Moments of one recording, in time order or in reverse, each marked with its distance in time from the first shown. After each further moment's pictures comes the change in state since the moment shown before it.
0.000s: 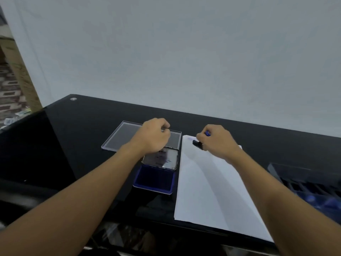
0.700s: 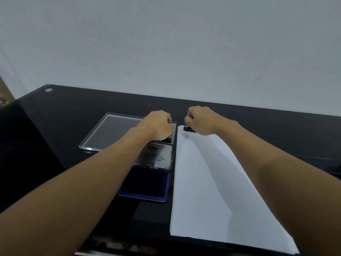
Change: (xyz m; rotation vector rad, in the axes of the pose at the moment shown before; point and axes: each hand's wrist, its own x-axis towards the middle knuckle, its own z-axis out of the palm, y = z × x) left_hand 0.071 -0.007 0.050 0.184 -0.218 -0.051; right_hand 0.094 0.019 0.027 -0.369 -0.239 -0.109
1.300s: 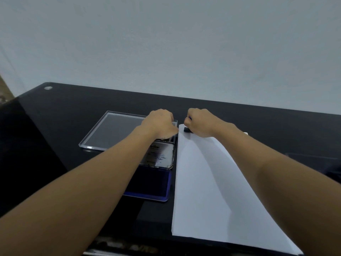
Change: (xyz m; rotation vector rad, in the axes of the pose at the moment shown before) left_hand 0.011 -0.002 0.009 0.112 -0.004 -0.008; right_hand 0.003 -0.001 0.015 0.015 -0.014 0.033
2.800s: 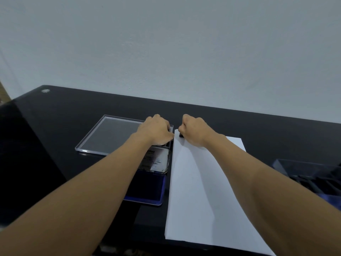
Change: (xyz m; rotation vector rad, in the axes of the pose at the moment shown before) left_hand 0.003 -0.006 0.009 0.040 -0.004 0.020; right_hand -0.007 -0.001 0.012 0.097 0.069 0.026
